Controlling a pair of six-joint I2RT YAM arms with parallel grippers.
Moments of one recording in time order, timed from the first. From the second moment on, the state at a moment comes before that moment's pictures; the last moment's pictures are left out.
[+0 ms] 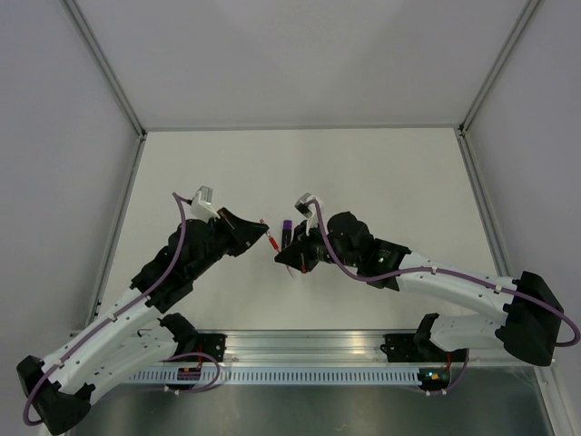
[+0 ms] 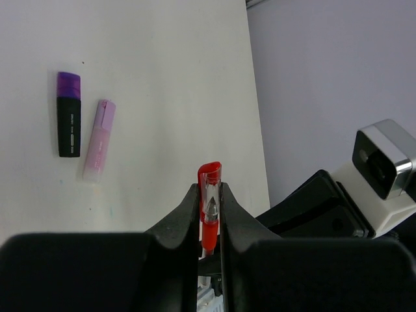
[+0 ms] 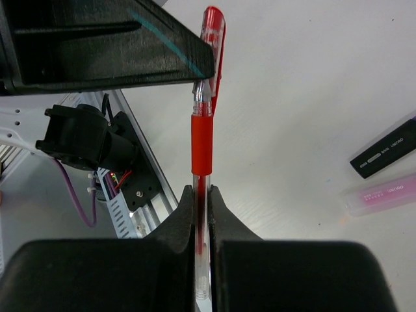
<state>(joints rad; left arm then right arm) -0.72 0.72 0.69 -0.24 -0.11 -1.04 1.00 1.23 0.82 0.08 -0.20 0.47</state>
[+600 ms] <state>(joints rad) -0.71 0.64 0.53 -0.07 -0.03 -1.00 1.01 1.23 0.80 0.07 -0.16 0.48</state>
